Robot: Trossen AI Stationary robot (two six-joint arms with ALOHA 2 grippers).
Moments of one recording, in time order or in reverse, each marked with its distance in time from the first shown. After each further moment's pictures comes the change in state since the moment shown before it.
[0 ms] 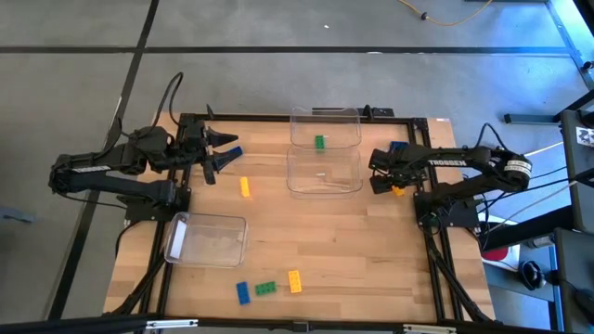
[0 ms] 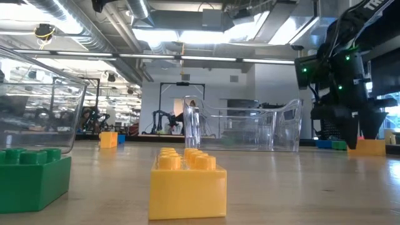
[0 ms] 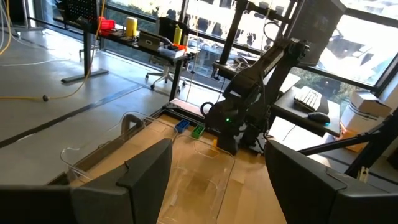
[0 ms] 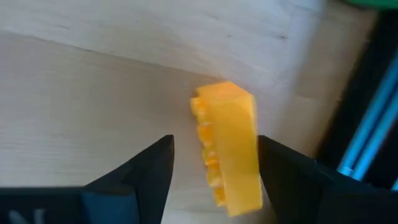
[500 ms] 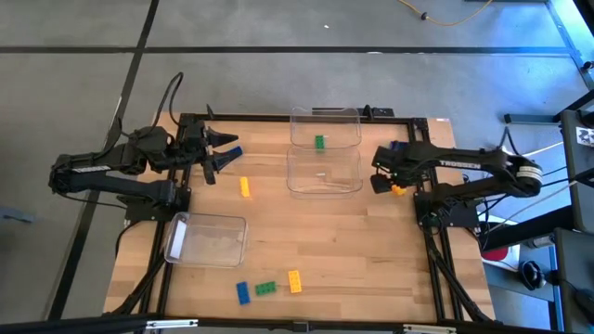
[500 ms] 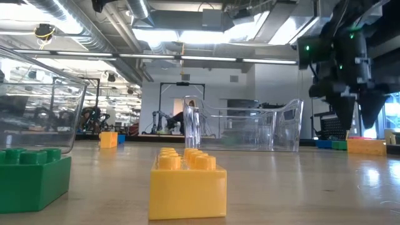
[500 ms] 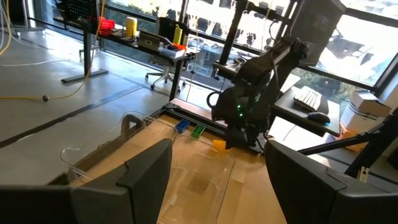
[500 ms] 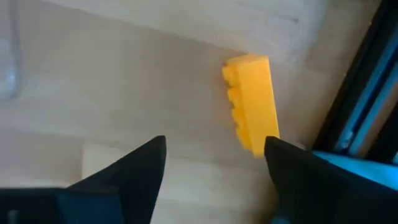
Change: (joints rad) left arm 0.000 0.000 0.000 0.000 0.000 0.001; right arm 0.049 -0.118 0.086 -0.136 -0.067 0.049
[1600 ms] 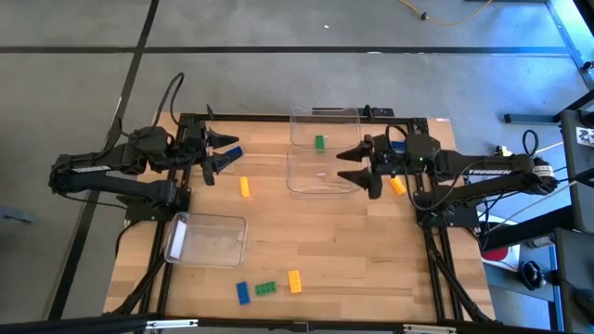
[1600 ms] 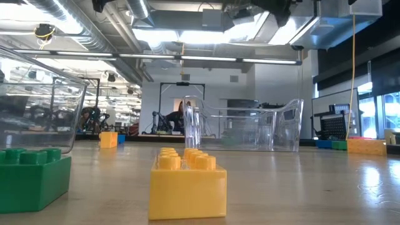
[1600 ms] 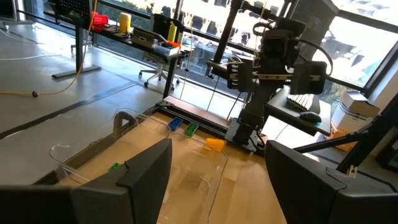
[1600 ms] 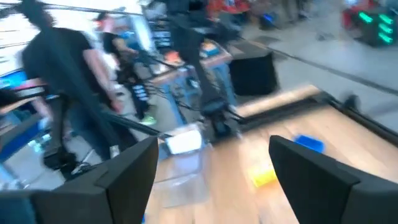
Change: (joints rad) left arm 0.000 0.000 0.000 -0.001 0.026 -0.025; right arm 0.324 -0.230 0.125 1.173 -0.115 -0.579
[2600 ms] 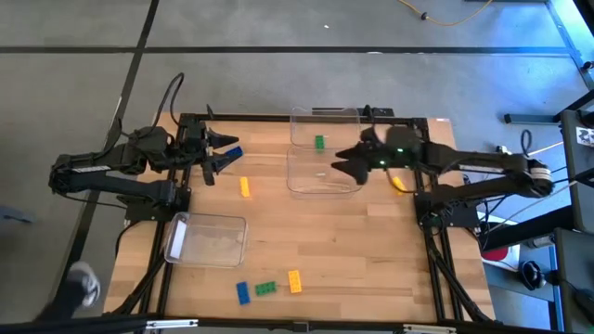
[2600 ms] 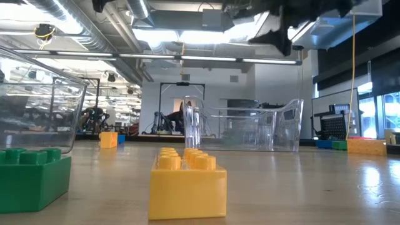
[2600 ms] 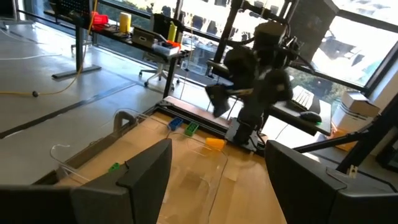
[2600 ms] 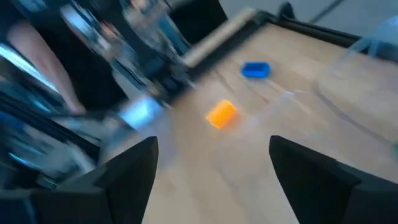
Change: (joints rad) left arm 0.000 0.000 0.000 -0.002 0.001 0.000; right arm -0.133 0.070 0.003 -0.154 -0.041 0.259
